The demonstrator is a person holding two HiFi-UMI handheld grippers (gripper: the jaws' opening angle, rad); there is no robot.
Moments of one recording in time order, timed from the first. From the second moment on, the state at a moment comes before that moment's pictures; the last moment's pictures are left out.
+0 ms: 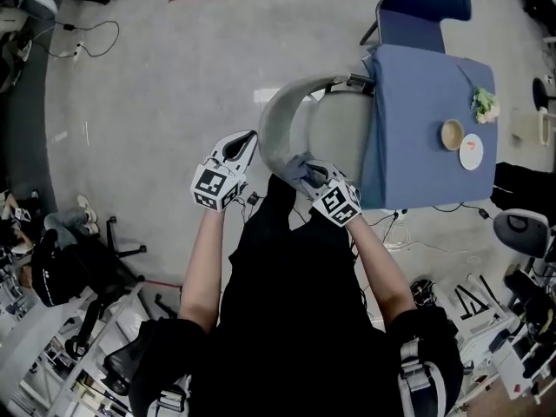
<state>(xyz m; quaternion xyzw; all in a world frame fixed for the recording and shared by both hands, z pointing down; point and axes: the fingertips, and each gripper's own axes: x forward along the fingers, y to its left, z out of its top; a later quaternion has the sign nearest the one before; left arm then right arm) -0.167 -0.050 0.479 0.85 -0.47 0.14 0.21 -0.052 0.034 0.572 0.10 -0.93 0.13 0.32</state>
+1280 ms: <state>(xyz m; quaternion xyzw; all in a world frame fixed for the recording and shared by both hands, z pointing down) -0.179 -0.104 0.582 0.88 -0.34 0.24 0.23 -0.126 0.010 0.616 0.16 -0.90 0.16 0.38</state>
